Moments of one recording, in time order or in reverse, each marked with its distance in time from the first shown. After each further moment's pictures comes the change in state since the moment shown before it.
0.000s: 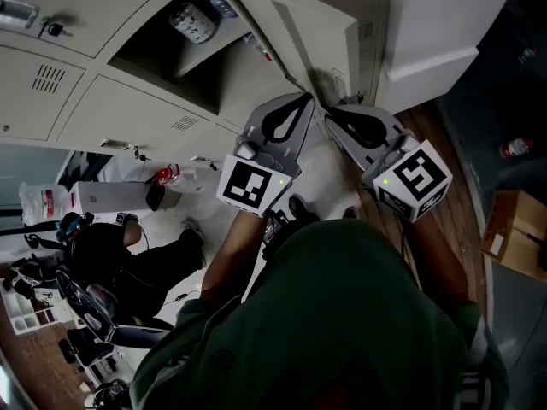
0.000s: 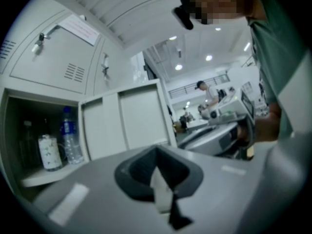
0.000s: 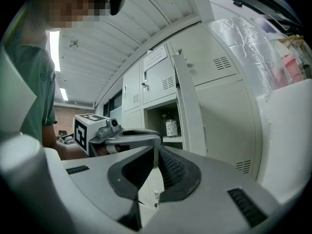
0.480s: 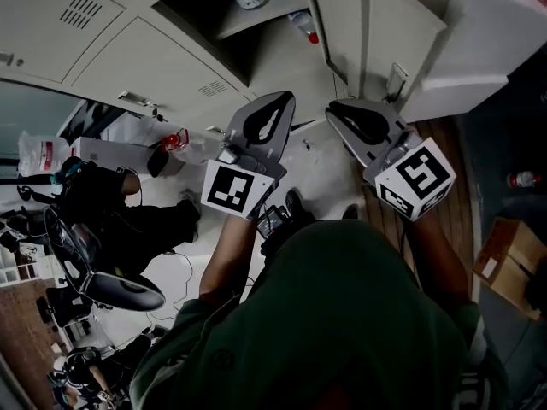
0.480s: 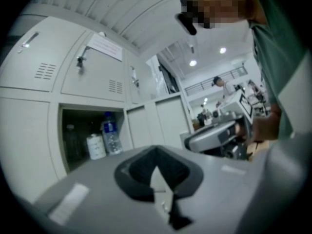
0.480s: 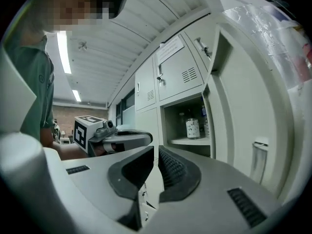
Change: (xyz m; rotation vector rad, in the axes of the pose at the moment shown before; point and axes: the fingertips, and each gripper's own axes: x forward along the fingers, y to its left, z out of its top) left arm -0.101 0.055 -0.010 -0.024 0.033 0.235; right arm 0.056 0.056 0.003 -0.029 0.021 0.153
